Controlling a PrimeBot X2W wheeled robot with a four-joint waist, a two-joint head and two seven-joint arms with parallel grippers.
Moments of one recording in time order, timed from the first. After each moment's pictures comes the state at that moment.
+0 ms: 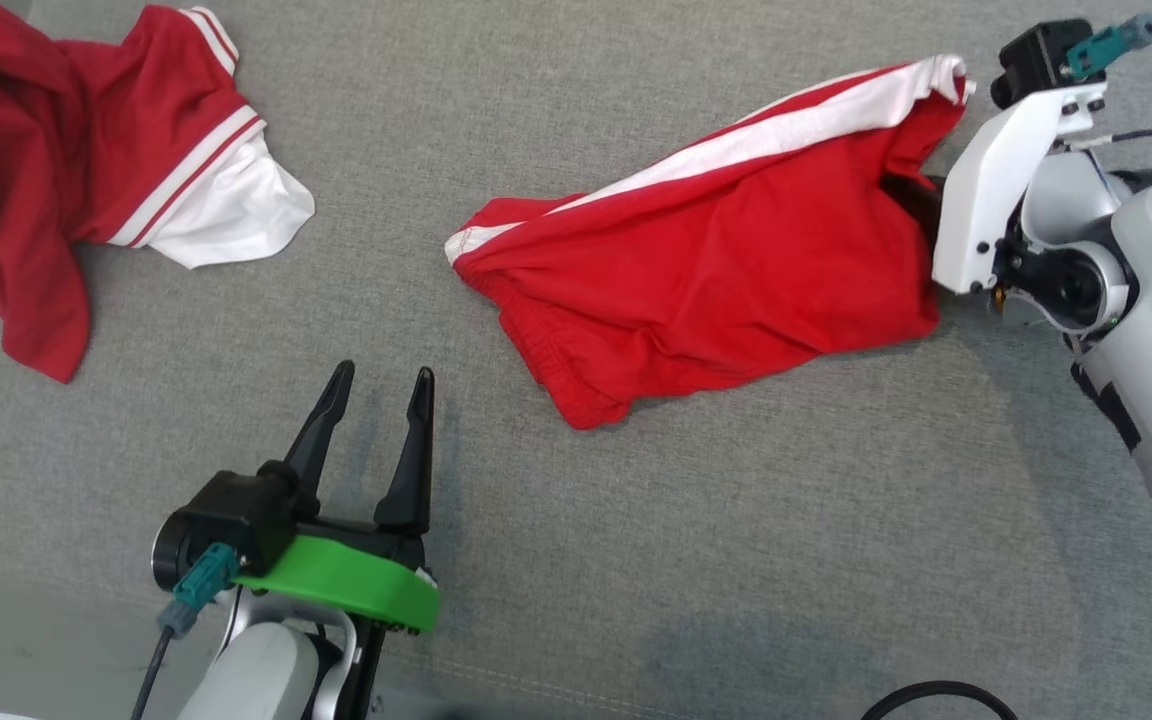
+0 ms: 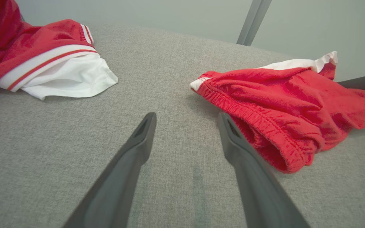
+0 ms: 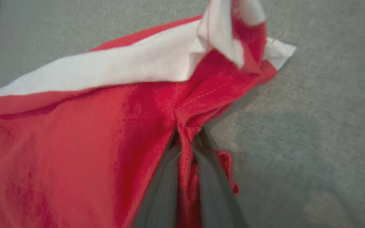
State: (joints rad) left arm -0.23 0.24 -0.47 0.12 -0.55 0.10 -0.26; right arm -0.93 -0.42 0.53 0.64 0.84 0.13 0.57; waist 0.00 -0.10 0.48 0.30
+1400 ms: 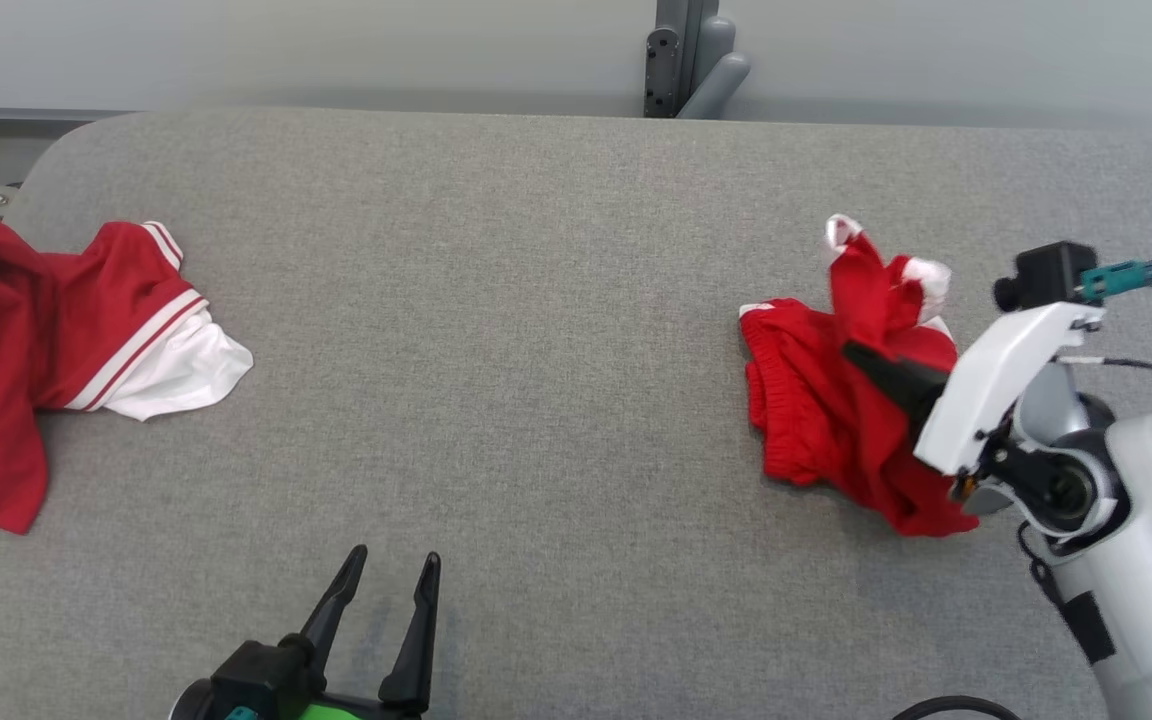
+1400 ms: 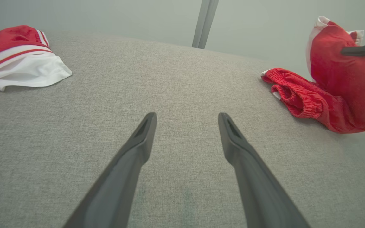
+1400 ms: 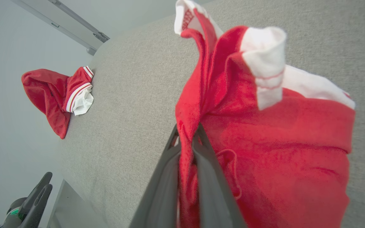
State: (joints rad) left arm 0.07 0.11 -0.26 0.18 -0.32 -0.12 -0.26; right arm -0.47 -0.34 0.18 0.30 0.92 0.13 0.56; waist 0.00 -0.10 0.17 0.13
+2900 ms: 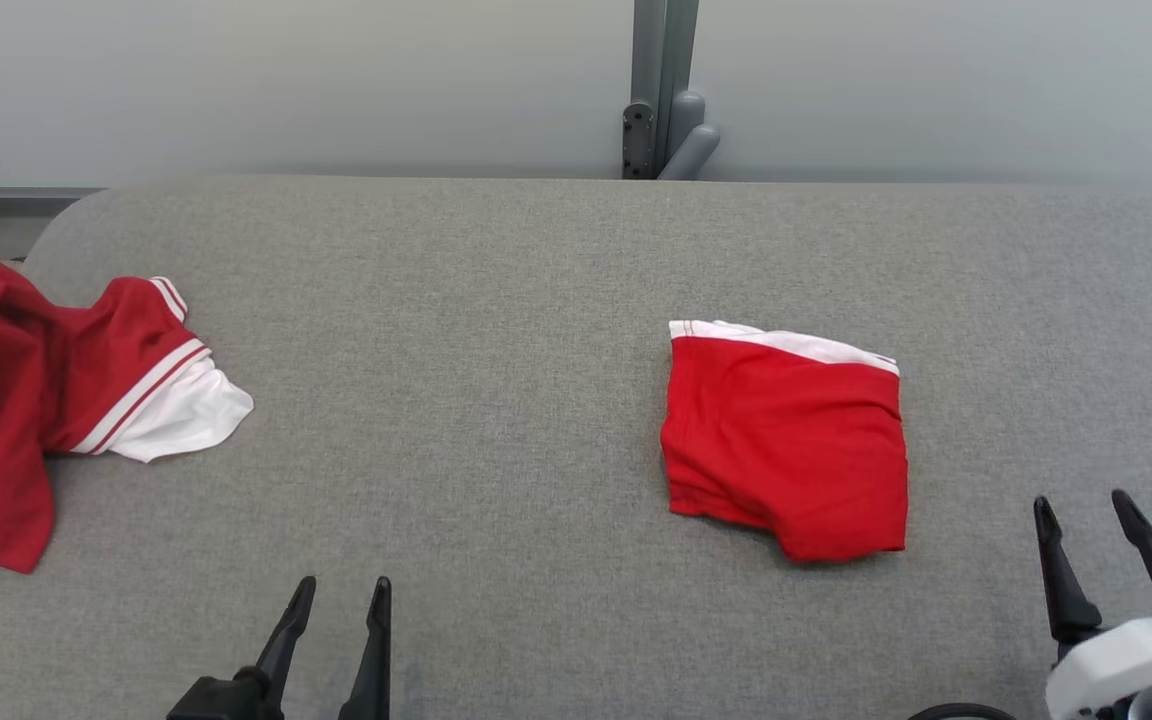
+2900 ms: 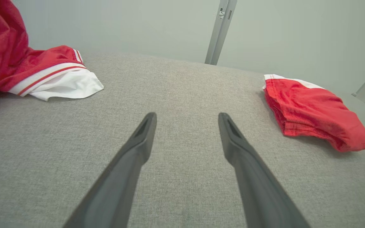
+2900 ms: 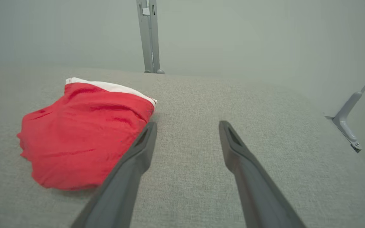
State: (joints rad) left arm 0.14 0.08 -0.16 0.16 -0.28 -0.13 -0.26; right arm 0.03 -0.27 -0.07 0.26 0.21 0.13 -0.24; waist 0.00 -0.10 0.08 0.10
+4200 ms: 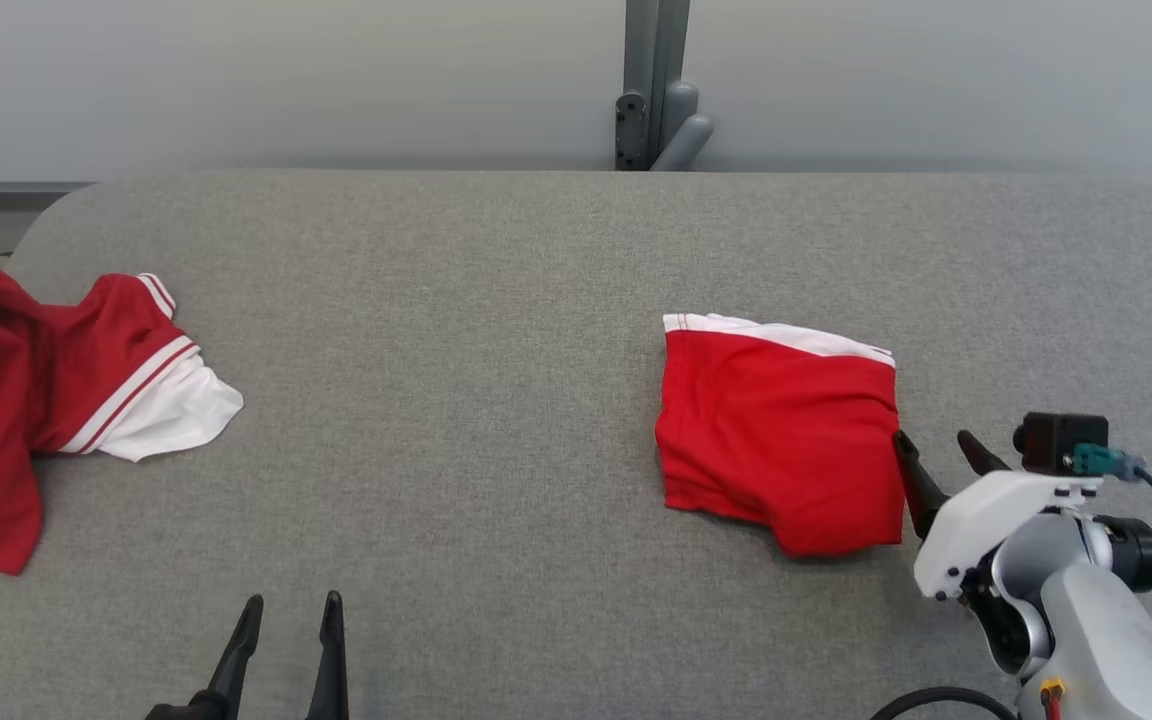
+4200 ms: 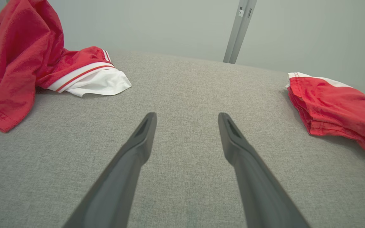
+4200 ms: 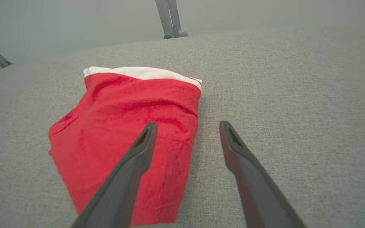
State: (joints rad) left arm 0.20 0.05 -0.04 0.11 -0.21 -0.13 -0.26; right arm -0.24 -0.13 0.00 0.46 0.28 0.13 0.03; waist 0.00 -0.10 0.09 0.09
